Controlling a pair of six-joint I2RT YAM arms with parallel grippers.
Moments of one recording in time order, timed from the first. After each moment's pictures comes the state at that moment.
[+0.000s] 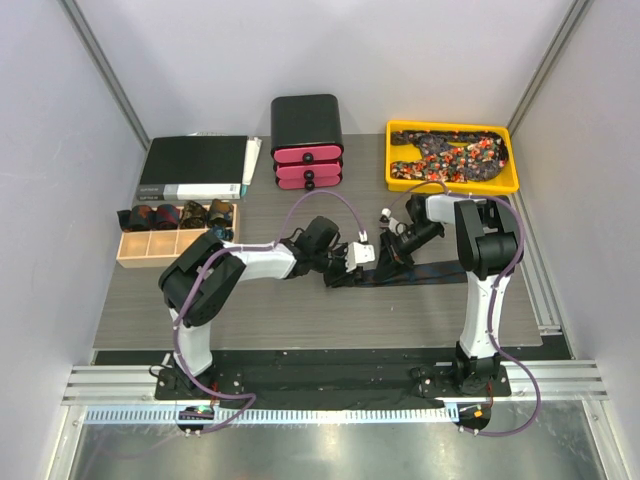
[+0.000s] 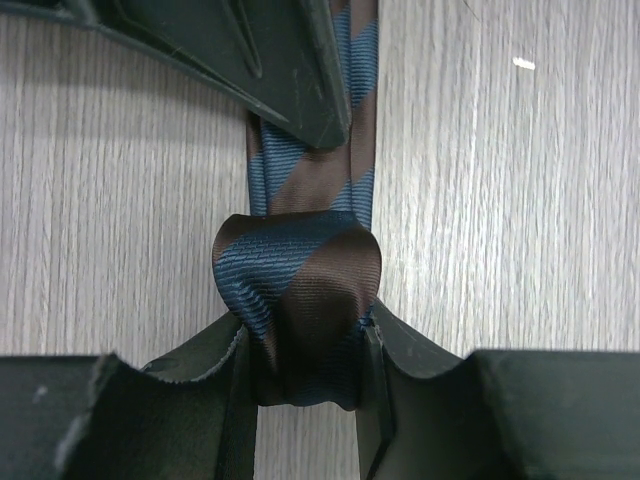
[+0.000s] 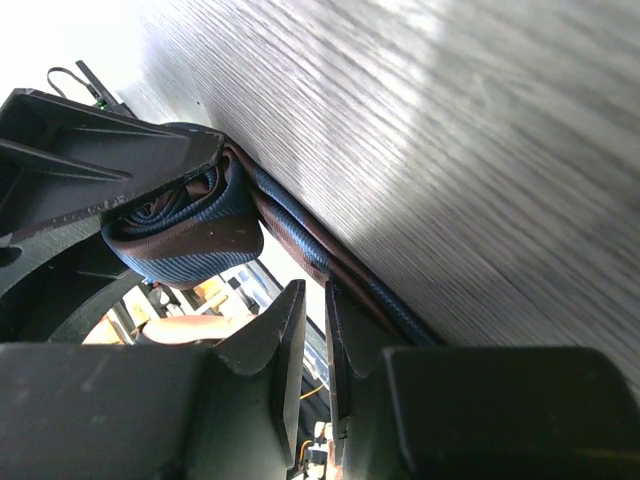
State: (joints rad) left arm -0.78 1.90 1.02 0.08 0.54 0.51; right arm 0.16 2.13 1.28 -0.91 -0.86 -0.04
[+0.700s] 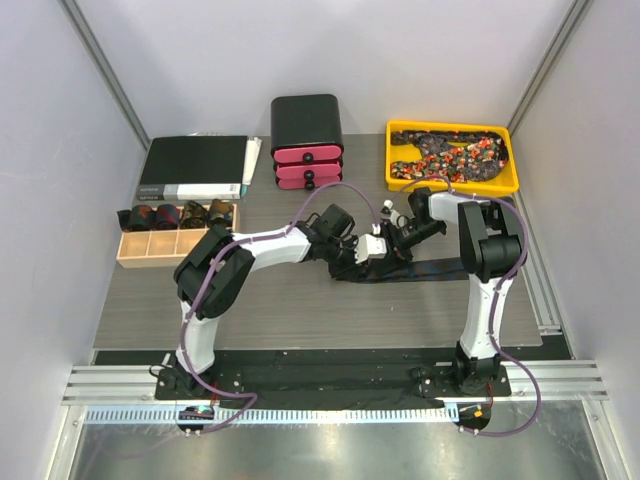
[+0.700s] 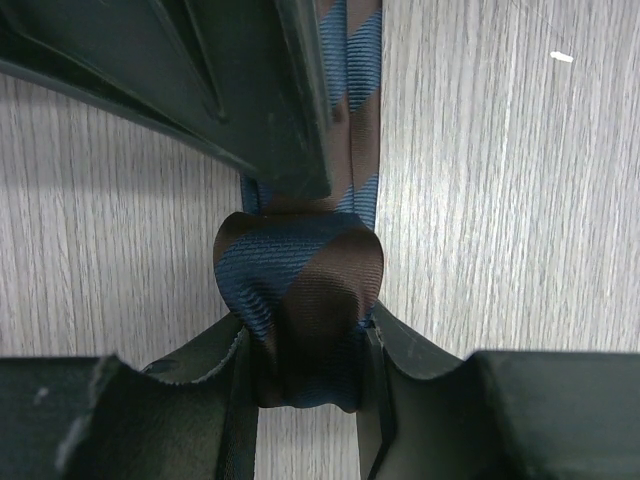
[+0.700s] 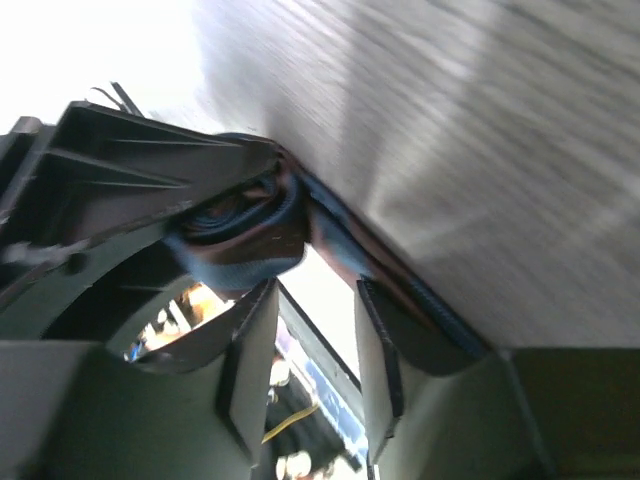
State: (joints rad) left arm -0.79 2.00 1.28 -0.26 0.49 0.58; right arm 0.15 2.11 1.31 -0.88 -0.91 -0.02
